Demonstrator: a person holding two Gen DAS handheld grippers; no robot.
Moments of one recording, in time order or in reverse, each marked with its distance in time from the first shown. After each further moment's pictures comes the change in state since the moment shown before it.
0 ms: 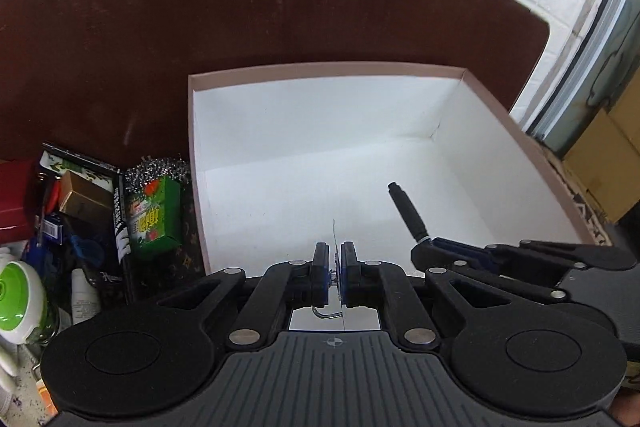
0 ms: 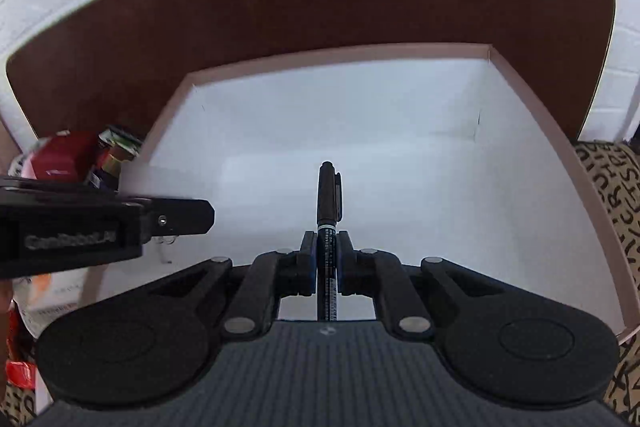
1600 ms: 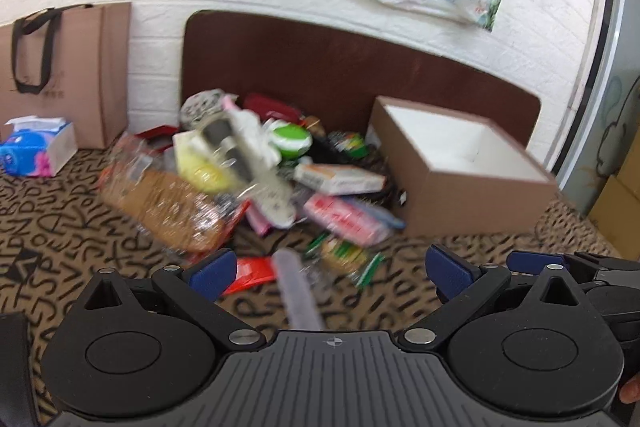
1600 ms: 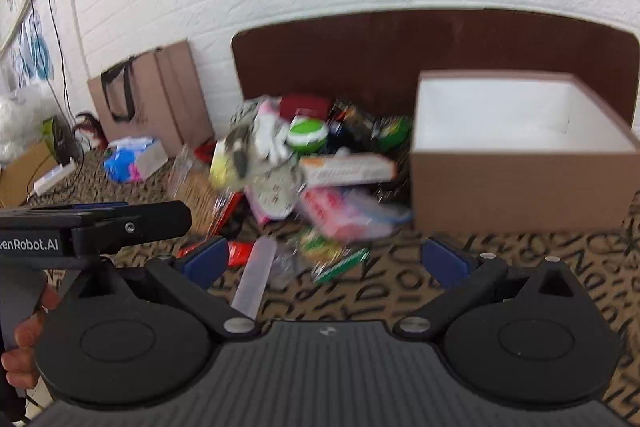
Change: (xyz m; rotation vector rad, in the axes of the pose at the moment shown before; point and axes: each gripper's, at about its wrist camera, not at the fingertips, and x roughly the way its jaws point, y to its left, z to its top) left arm -0.279 0.083 -0.293 -0.142 -0.359 0.190; right arm -0.186 0.150 -0.181 -0.133 -0.190 0.272
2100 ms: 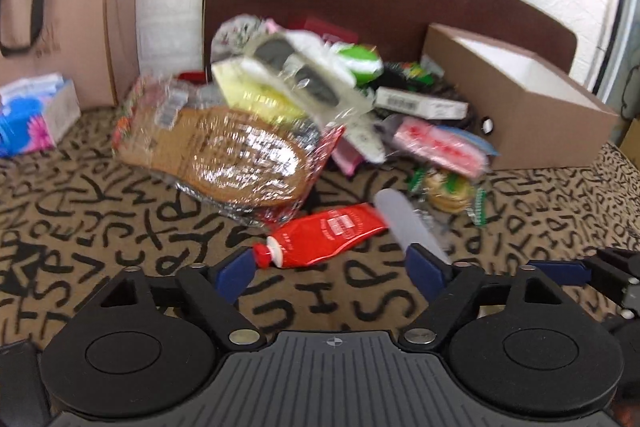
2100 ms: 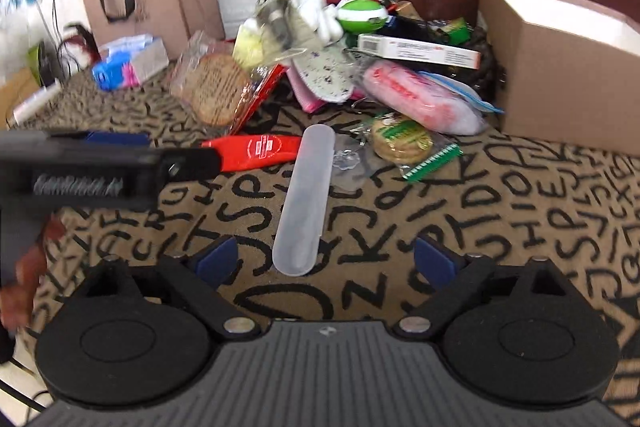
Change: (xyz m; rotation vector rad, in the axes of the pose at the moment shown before) left arm 0.083 0.095 -0.016 0.067 0.159 -0.006; right arm 0.090 0.070 -0.058 -0.062 0.185 -0.046
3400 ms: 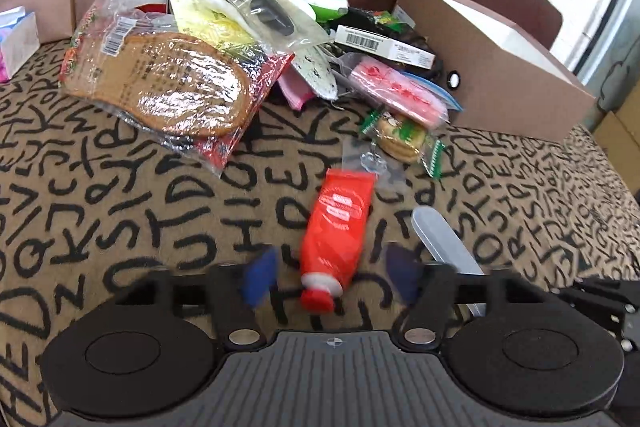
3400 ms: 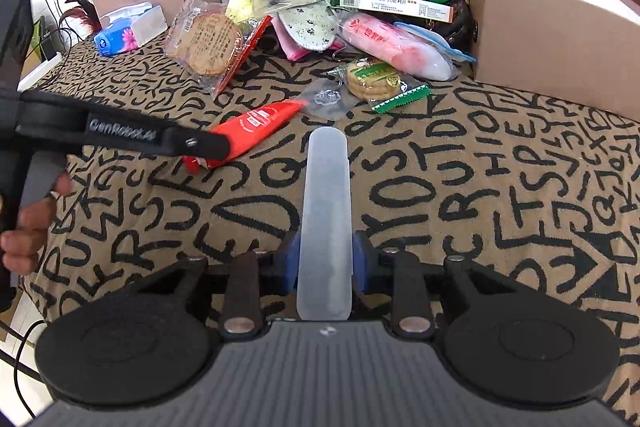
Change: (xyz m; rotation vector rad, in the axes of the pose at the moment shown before) left arm 0.015 -0.037 -0.017 -0.073 0.136 -0.102; right arm -0.028 -0.019 -0.033 0.003 0.083 0.000
